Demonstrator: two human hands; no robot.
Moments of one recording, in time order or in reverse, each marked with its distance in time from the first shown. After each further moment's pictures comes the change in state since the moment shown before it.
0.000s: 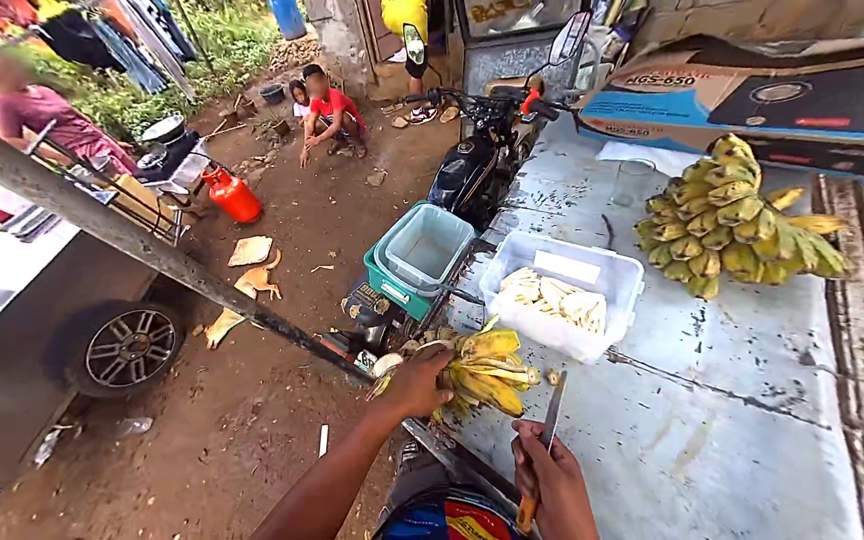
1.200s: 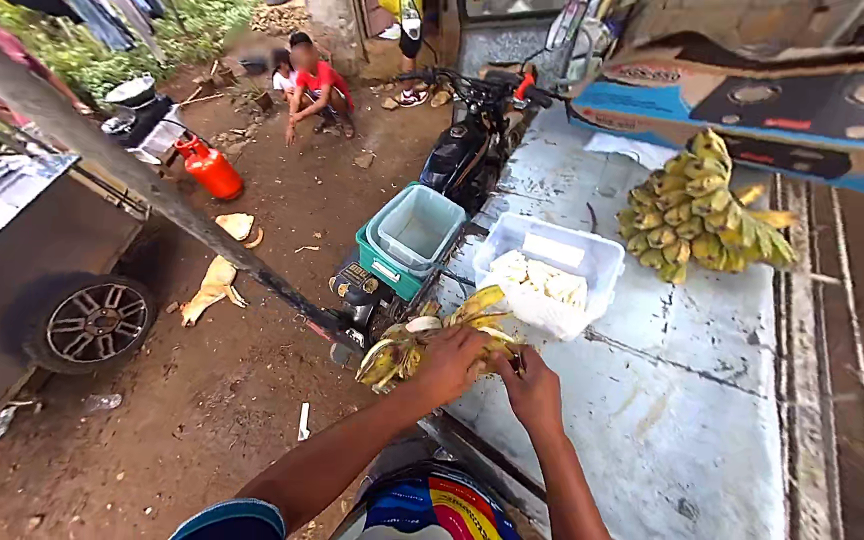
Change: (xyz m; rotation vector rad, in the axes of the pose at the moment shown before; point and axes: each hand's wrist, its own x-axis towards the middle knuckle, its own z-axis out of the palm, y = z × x) left_hand -0.003 0.064 0.017 0.012 0.340 0.309; right_hand 0.071 -0.032 0.009 -1.158 0.087 -0.372
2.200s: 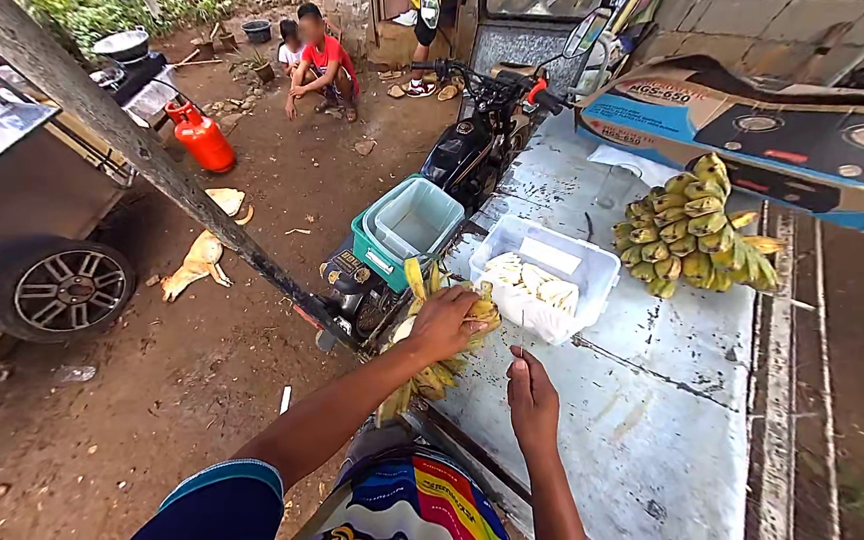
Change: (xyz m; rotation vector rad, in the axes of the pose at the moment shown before) left_hand 0.048 -0.010 -0.022 -0.017 0.012 -0.110; right_hand -0.020 0.024 0.002 0.371 0.153 -0.123
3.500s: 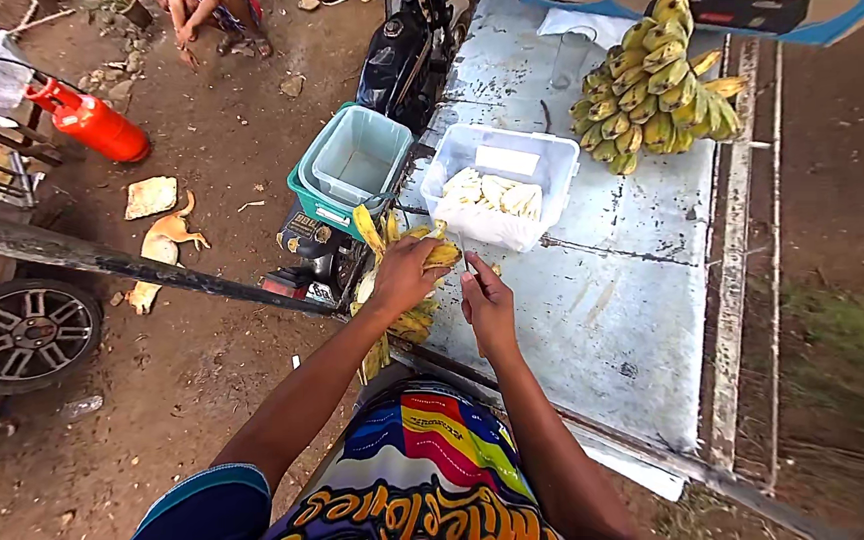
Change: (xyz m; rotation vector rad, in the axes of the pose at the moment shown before) left_hand -0.010 -0.014 0.033 0.022 0.076 0.100; right_hand 0.010 -0.015 0.025 0.399 0.000 0.301
